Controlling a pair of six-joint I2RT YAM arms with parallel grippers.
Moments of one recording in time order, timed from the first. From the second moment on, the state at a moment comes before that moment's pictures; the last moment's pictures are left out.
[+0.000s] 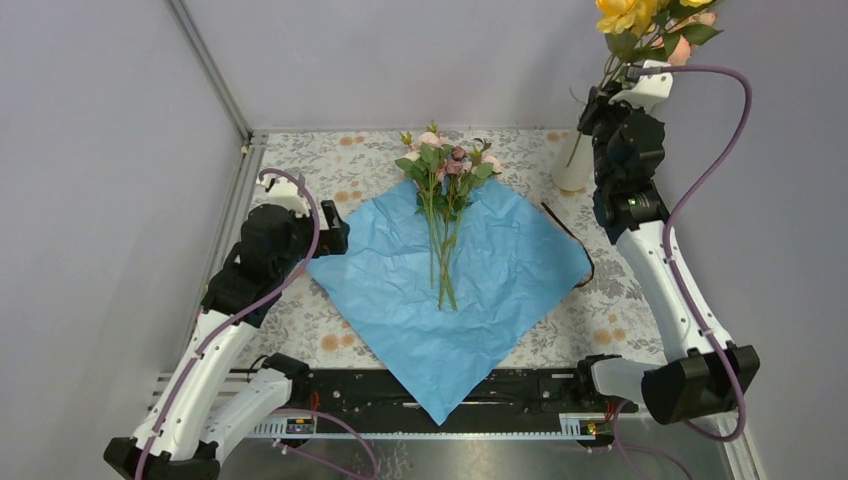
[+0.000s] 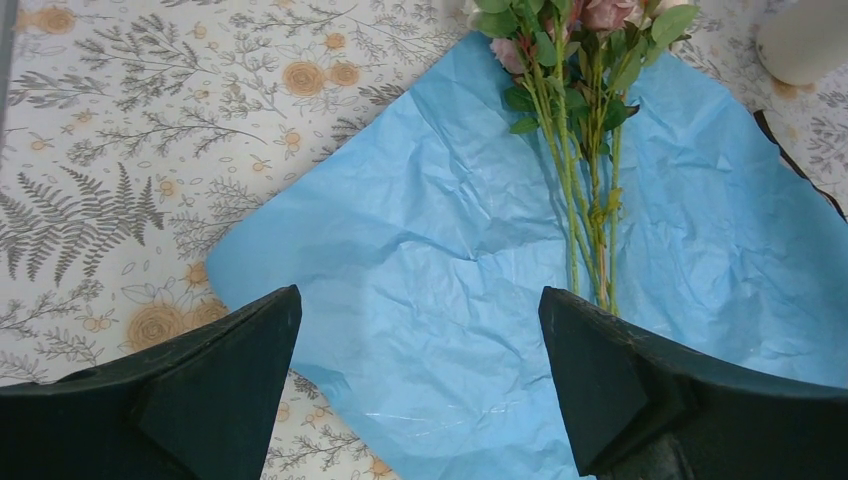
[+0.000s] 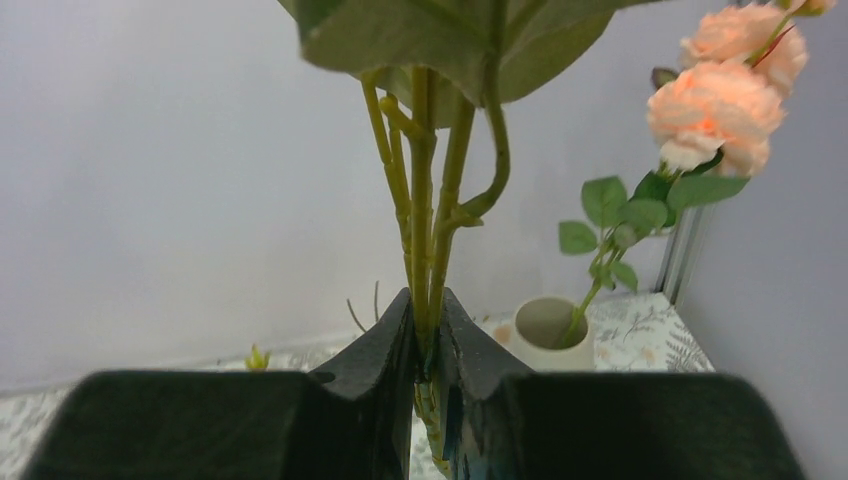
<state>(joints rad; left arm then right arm) -0.35 0.78 0.92 -0.57 -0.11 -0.30 0.20 1.21 1.25 0.13 0.29 0.10</state>
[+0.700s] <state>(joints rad) -0.32 0.77 0.91 -0.57 -0.16 -0.28 0.01 1.55 1.54 0.32 0.30 0.15</state>
